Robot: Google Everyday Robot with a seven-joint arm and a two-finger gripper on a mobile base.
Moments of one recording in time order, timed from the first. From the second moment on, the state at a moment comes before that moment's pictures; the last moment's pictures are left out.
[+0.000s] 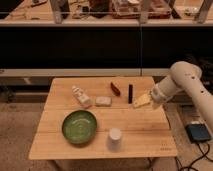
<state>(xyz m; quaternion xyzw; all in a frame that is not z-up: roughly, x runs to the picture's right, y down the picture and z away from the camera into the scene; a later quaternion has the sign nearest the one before) 0.208 0.090 0.722 -0.03 -0.39 -0.67 0.63</state>
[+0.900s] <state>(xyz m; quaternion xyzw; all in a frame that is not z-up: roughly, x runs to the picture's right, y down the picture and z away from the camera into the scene) 0.207 0.082 0.719 0.02 -0.35 -0.70 0.62</state>
